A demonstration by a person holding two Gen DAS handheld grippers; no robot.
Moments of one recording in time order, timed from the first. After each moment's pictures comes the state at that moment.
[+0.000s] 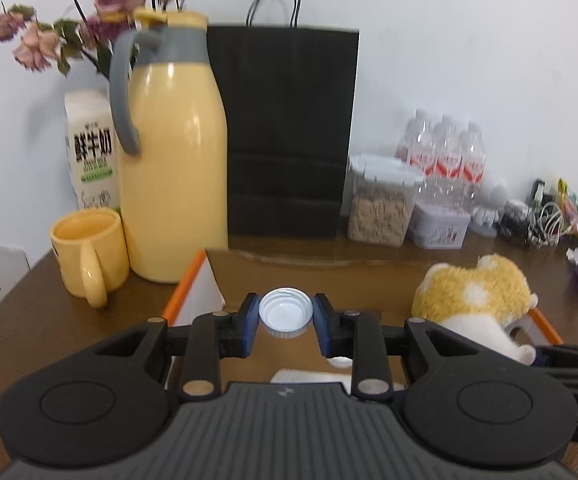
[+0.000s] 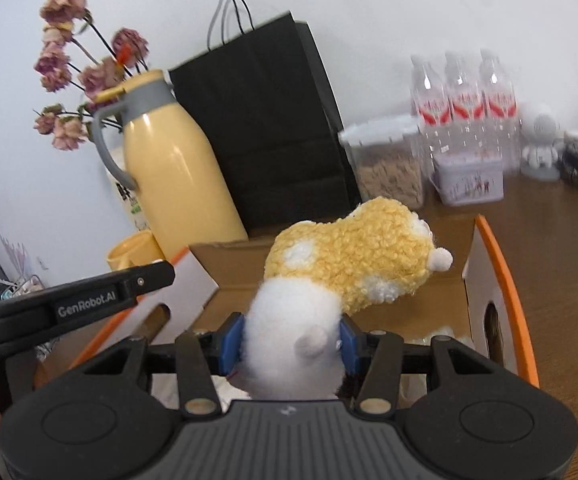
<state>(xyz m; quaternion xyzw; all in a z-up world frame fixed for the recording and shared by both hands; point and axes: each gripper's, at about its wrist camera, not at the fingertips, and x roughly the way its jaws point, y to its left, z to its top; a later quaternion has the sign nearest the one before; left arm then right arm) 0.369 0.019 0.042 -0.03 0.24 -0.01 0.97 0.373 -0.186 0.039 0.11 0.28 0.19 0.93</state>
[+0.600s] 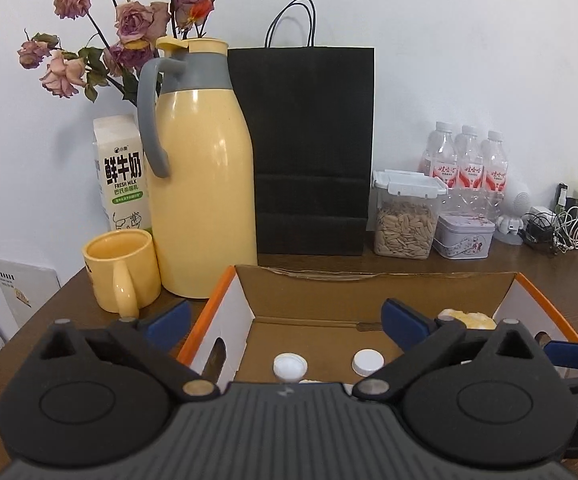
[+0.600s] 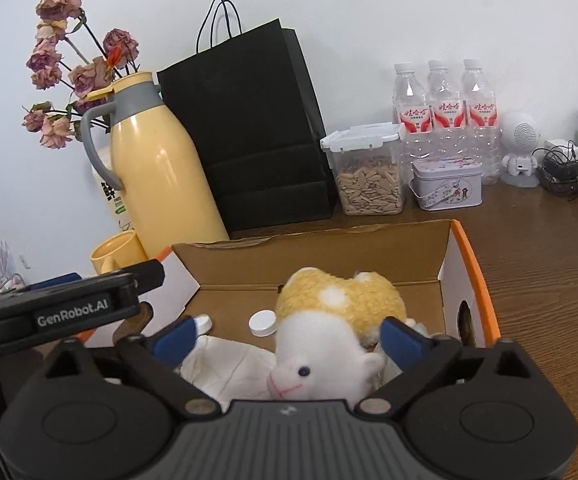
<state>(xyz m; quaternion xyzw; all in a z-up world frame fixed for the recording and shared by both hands) 0.354 0.012 0.048 0.00 0.20 0.04 0.98 0.356 -0.189 0.044 0.10 0.27 0.16 0.94</state>
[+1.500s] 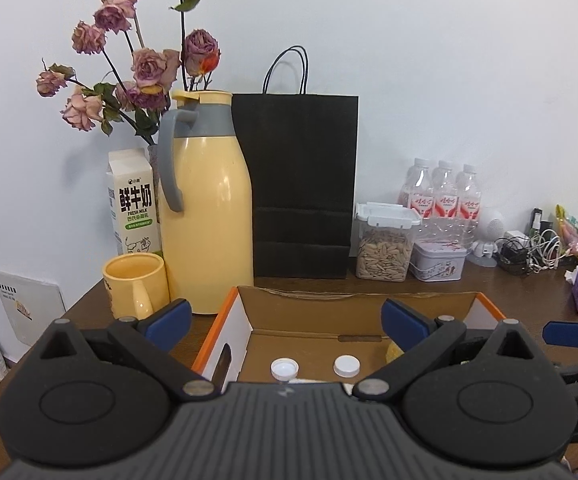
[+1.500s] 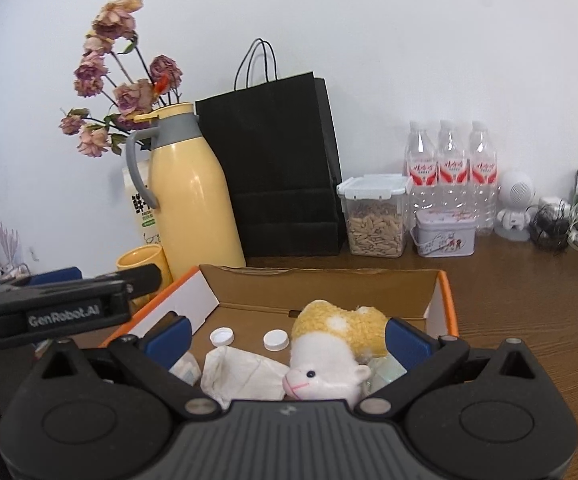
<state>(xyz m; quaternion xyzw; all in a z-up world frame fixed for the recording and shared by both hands) 0.292 0.012 0.082 -0.01 0.17 0.02 0.99 0.298 -0.199 0.087 0.04 0.22 0.17 0.96</state>
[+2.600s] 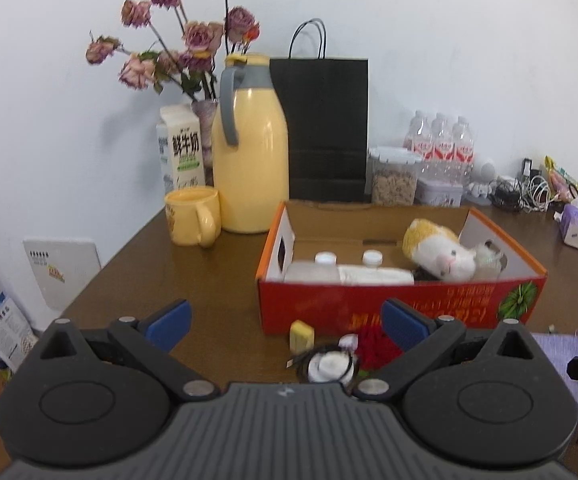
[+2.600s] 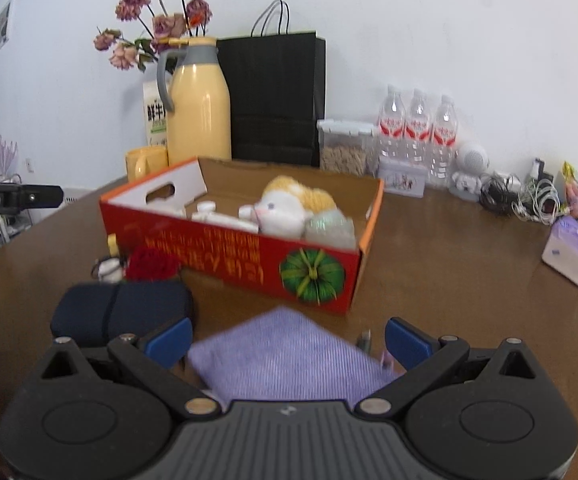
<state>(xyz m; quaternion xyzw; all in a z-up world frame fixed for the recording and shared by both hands) 0.168 0.055 0.053 0.00 0.22 0.03 0.97 0.162 -0.252 0.035 -0.05 0.28 0.16 0.95</state>
